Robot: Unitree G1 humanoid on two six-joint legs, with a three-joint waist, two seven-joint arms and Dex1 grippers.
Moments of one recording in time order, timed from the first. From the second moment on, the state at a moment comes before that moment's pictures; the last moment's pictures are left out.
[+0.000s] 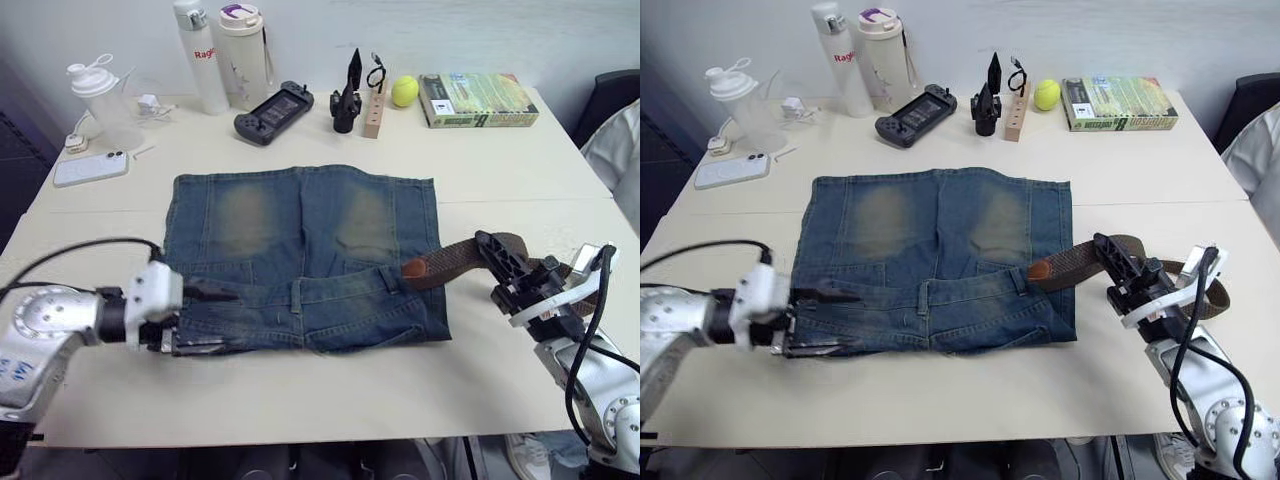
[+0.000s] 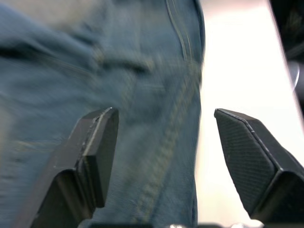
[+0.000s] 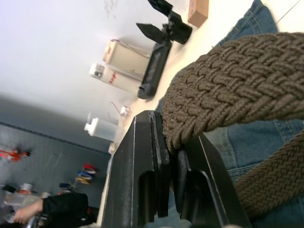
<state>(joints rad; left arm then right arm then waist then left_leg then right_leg) -0.07 1.01 0.16 -0.26 -0.65 0.25 -1.13 0.03 -0.51 -0.38 -0.43 1.82 0.52 -0.10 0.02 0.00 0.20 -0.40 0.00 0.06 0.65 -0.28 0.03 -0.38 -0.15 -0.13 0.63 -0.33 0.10</state>
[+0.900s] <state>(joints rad) -0.26 0.85 0.13 -0.30 -0.66 0.44 -1.04 -0.15 -0.55 -0.29 -0.25 1.51 0.75 -0.04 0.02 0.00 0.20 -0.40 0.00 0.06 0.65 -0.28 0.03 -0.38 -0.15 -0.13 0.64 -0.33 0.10</state>
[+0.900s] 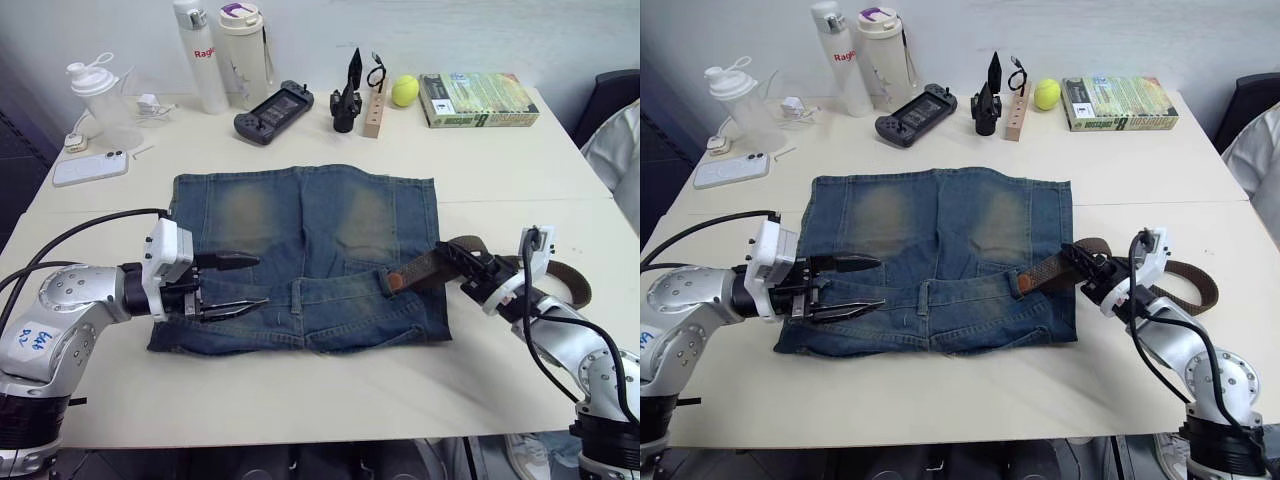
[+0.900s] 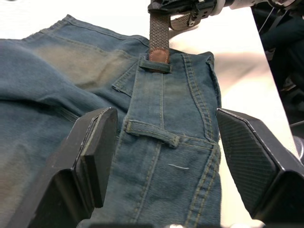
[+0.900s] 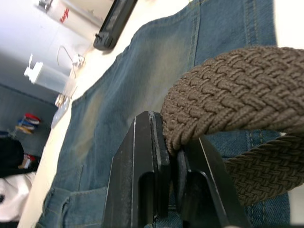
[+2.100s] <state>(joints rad) -0.76 0.41 -0.37 0.53 0.29 -0.78 -0.78 -0.18 -0.31 -0.28 -0.13 1.66 0.82 -0.37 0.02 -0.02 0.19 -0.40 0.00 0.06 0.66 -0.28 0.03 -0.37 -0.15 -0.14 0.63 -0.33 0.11</state>
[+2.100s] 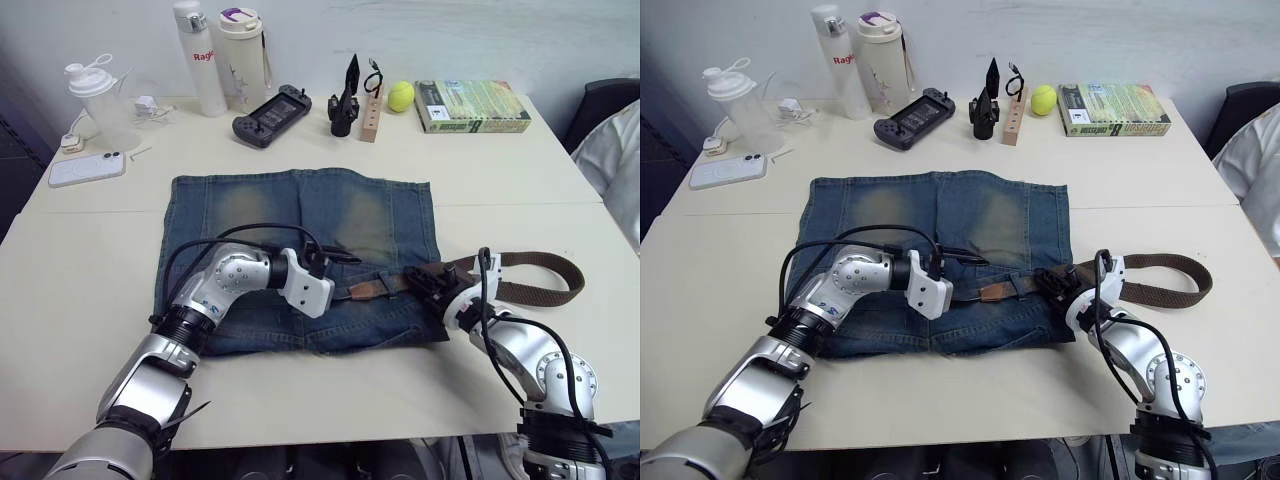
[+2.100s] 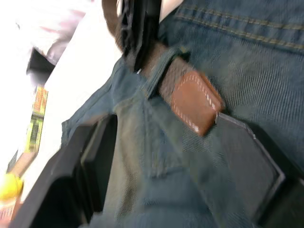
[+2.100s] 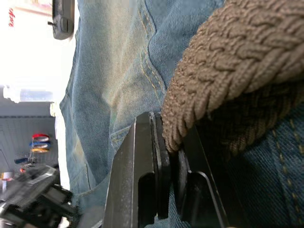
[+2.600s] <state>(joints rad) -0.77 0.44 -0.41 0.53 0.30 -0.82 -0.80 -0.17 -0.27 -0.28 -0.16 1.63 0.80 -0.37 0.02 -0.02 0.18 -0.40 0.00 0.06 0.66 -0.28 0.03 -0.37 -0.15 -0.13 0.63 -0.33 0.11</state>
